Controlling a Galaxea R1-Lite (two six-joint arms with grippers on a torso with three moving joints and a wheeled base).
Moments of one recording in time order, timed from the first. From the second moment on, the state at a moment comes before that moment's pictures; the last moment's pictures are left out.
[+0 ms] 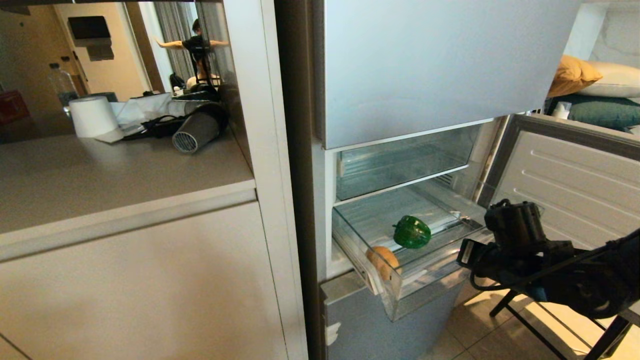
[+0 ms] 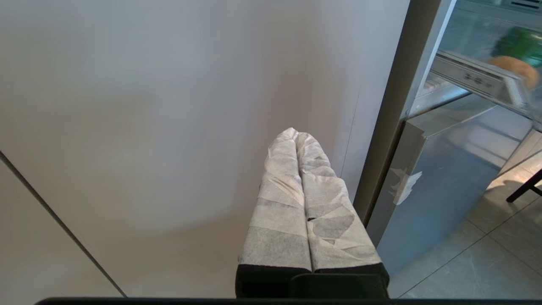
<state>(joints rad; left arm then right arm) 0.00 0.00 0.00 0.00 0.00 0.00 0.28 1.87 -0.71 -0.52 -0.38 0.56</state>
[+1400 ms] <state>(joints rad) 0.00 0.00 0.00 0.00 0.00 0.00 0.15 2.40 -1.13 -1.08 -0.02 0.26</state>
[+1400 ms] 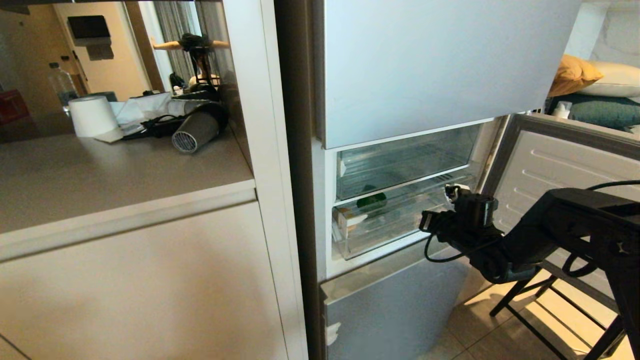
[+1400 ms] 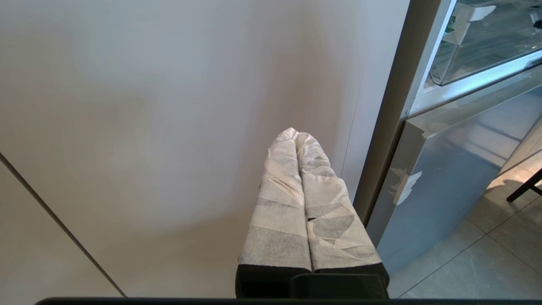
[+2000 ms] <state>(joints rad) 0.00 0.00 0.00 0.00 0.00 0.00 0.16 2.21 -0.85 -1.12 -0.01 0.26</state>
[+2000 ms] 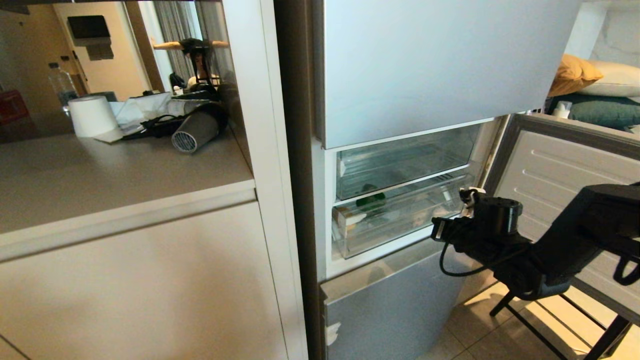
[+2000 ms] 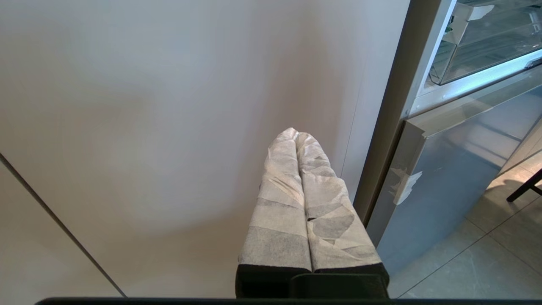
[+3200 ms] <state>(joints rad) 0.00 0.00 0.00 0.00 0.00 0.00 0.17 2.37 -1.14 -1.00 0.10 0.23</state>
